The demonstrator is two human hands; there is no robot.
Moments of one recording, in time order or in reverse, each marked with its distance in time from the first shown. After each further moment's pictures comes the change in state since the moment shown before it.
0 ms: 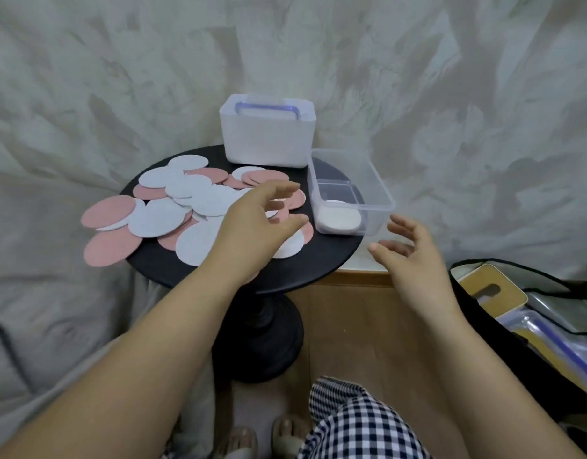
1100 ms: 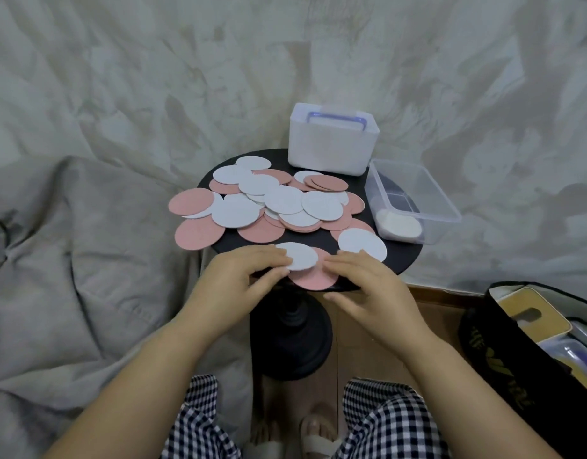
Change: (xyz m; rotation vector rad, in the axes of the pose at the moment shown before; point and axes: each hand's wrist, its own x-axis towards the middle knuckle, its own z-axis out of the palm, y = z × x) left_hand -0.068 -0.072 -0.089 0.291 0.016 0.251; right_hand -0.048 -0.018 0.086 -0.513 -0.367 -0.752
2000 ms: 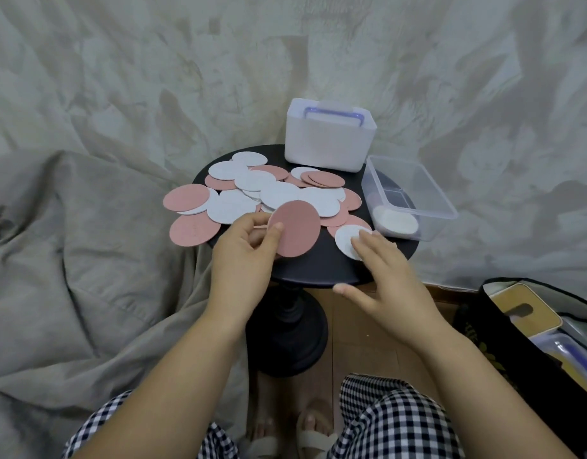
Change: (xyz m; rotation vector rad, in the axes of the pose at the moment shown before) left_hand 0.021 0.024 0.023 -0.546 0.312 -0.472; right_hand -0.003 0.001 -0.020 -0.144 -0.134 0.249
